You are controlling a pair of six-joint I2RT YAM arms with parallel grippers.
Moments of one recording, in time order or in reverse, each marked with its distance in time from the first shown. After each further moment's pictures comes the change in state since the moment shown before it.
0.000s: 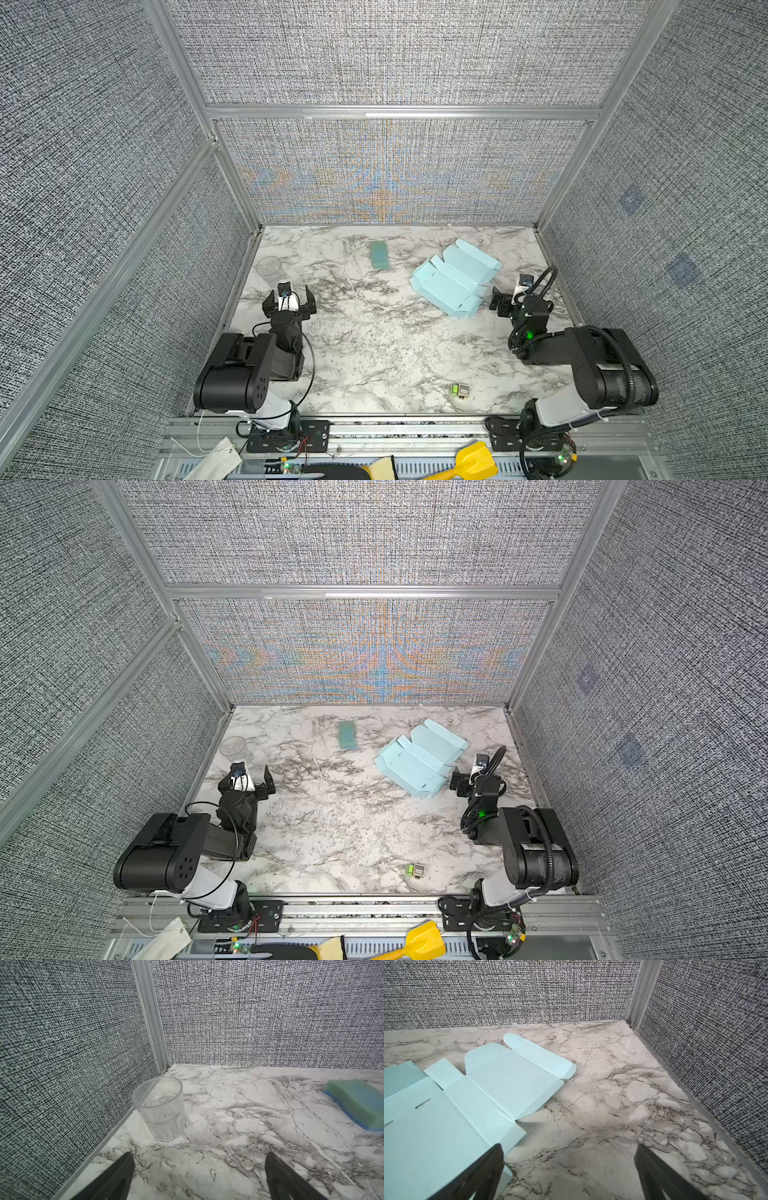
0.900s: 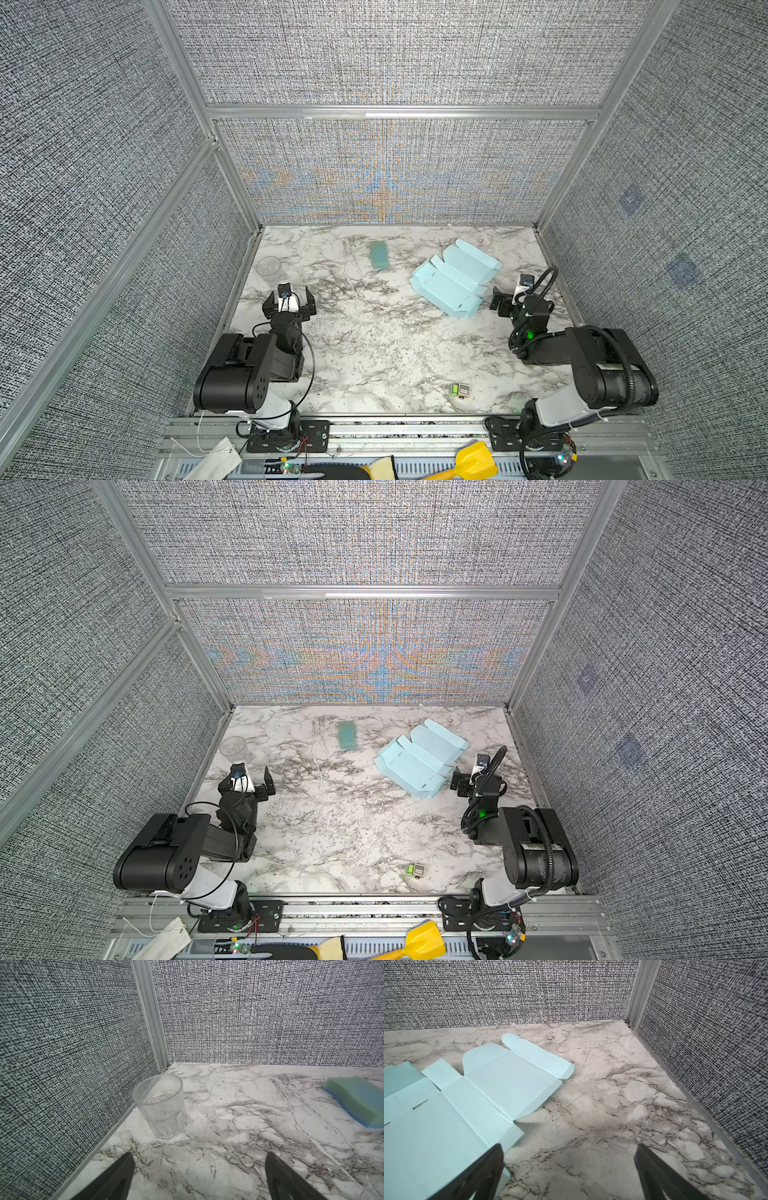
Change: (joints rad) left arm 0.000 -0.001 -0.007 0.000 0.000 0.000; right arm -0.005 0.000 0.000 0.000 -0.002 0.000
